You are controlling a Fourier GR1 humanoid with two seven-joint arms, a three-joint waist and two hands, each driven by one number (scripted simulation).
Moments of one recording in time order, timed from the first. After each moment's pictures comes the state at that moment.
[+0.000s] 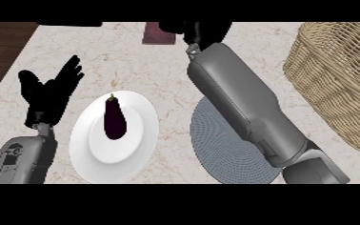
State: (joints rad) left arm -0.27 0.28 0.11 -1.35 0.07 -0.03 0.23; right arm -1.20 -0.01 0.33 -0.77 1.03 -0.68 1.13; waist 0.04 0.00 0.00
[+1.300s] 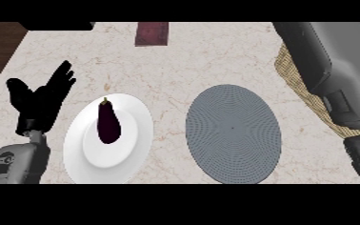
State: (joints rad) left arm -0.22 0.28 0.14 -1.37 0.08 -0.04 0.21; right arm -1.35 -0.30 0.02 -0.53 1.26 -0.60 1.14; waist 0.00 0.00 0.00
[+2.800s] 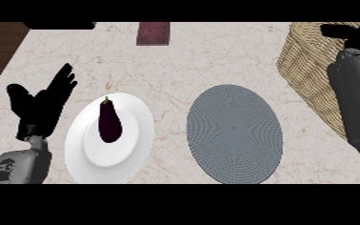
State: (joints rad) left arm -0.18 0.25 0.14 -1.44 0.06 -0.04 0.23; right arm -0.83 -0.42 -0.22 -0.85 1.17 -0.78 0.95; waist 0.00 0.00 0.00
